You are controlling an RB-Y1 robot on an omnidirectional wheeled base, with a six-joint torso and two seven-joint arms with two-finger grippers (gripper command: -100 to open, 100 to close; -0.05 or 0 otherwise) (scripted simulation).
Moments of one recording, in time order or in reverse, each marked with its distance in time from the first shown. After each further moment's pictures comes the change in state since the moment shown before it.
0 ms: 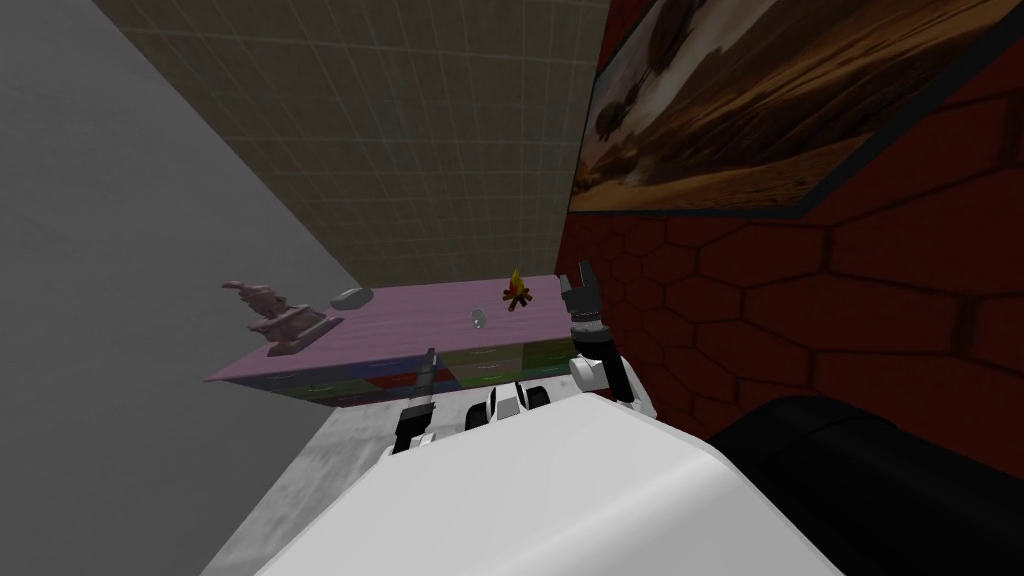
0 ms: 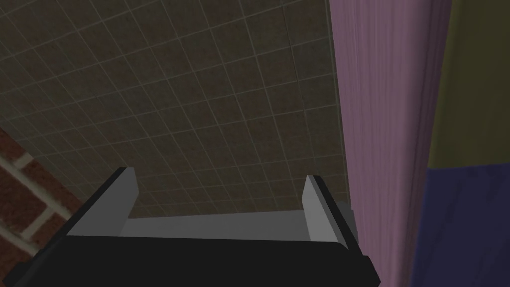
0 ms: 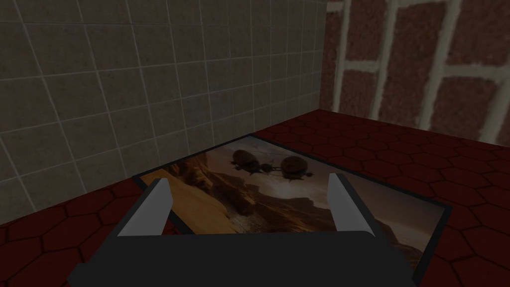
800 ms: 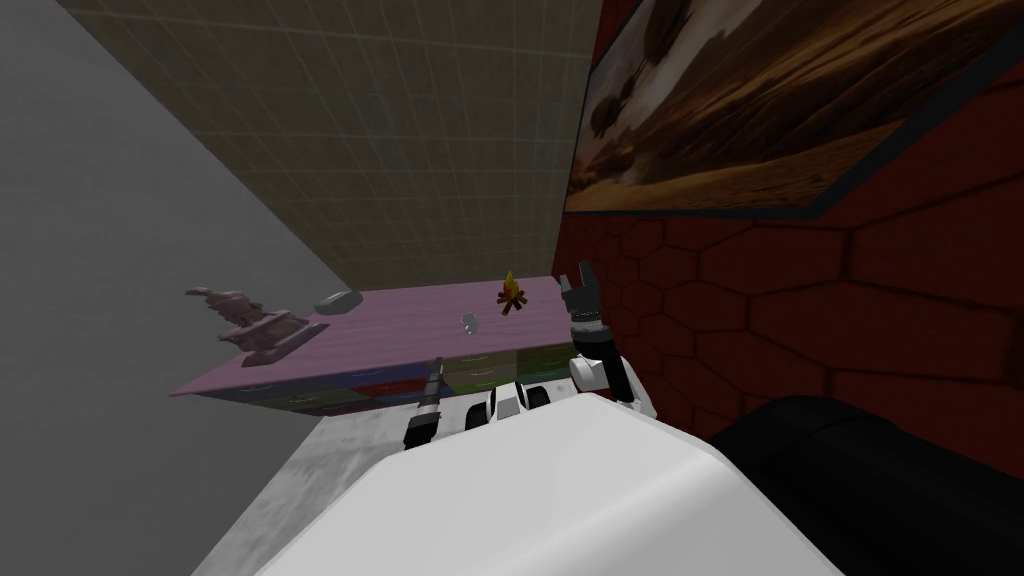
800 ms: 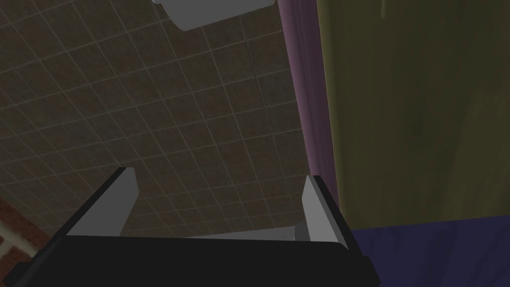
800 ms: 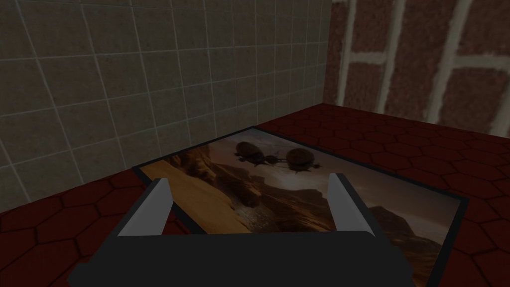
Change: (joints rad) left arm -0.050 -0.016 -0.012 0.231 -0.016 -0.083 0.001; right arm 0.000 0.000 0.000 0.000 0.000 0.000 0.000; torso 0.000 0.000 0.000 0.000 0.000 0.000
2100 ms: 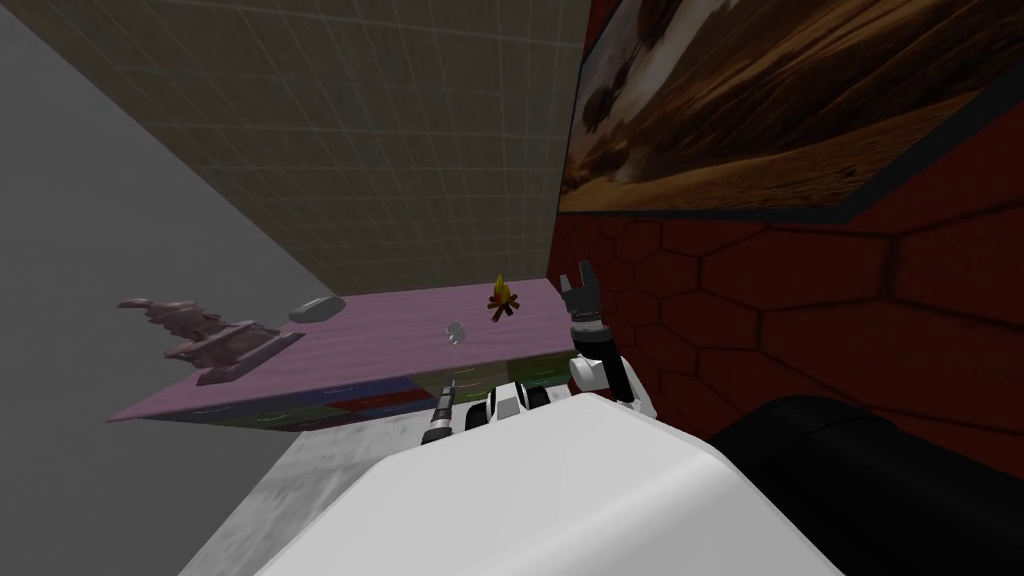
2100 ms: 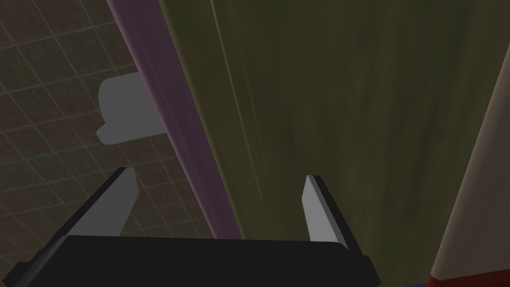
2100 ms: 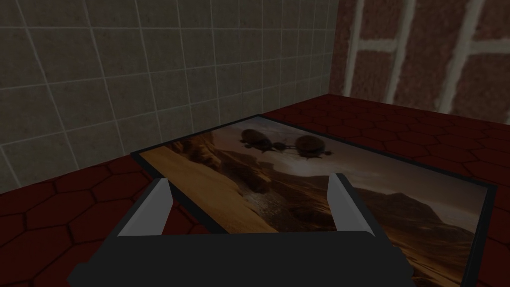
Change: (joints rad) left arm -0.061 -0.060 -0.019 0.322 -0.023 -0.112 0.004; right arm 0.000 0.000 0.000 0.000 0.000 0.000 0.000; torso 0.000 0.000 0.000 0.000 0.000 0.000
